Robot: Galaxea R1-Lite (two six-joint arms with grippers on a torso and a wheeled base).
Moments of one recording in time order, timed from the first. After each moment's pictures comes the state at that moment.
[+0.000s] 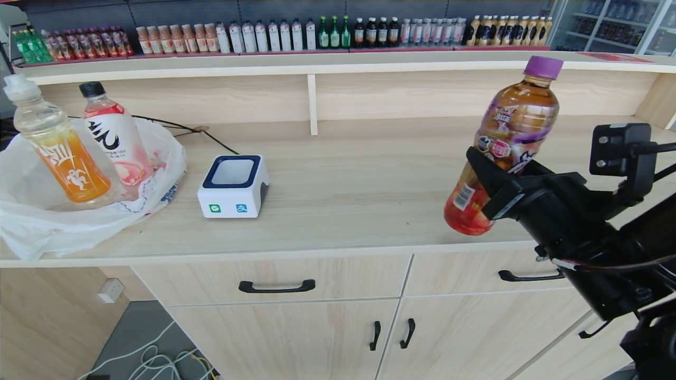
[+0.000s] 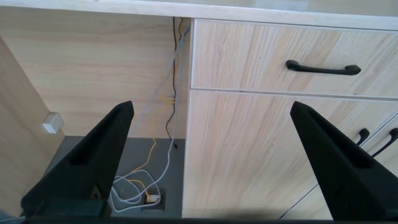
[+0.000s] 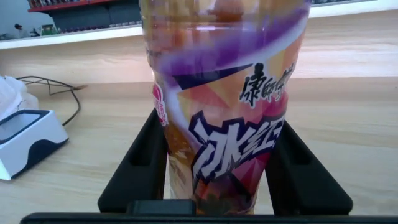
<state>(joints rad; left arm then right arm) 0.00 0.00 0.00 0.00 0.00 0.00 0.53 1.65 -0.48 -1.57 -0.22 -0.03</state>
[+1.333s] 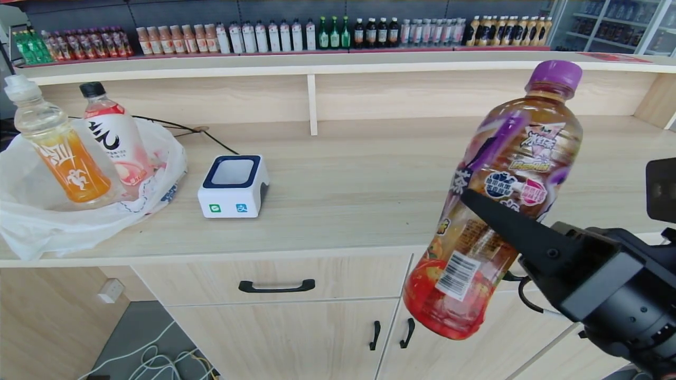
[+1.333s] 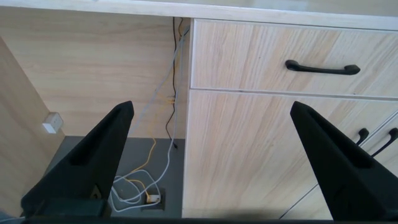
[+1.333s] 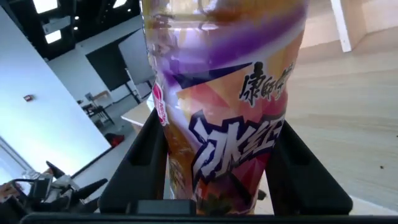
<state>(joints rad) 0.00 0.00 0.00 0.00 0.00 0.00 0.78 1.47 -0.31 -1.57 0.10 0.51</state>
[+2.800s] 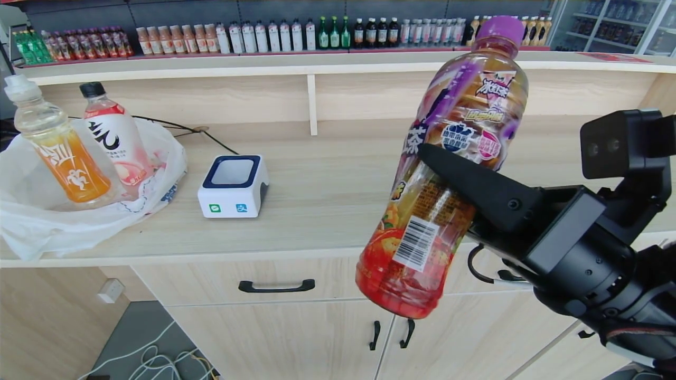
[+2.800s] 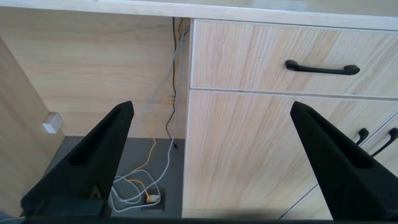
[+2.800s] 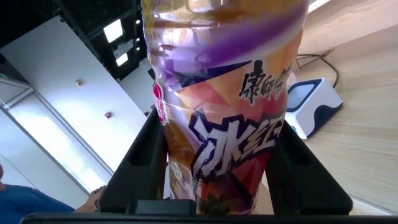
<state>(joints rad) 0.00 0.00 0.00 0.00 0.00 0.00 0.81 1.58 -0.51 -1.57 0.21 0.68</state>
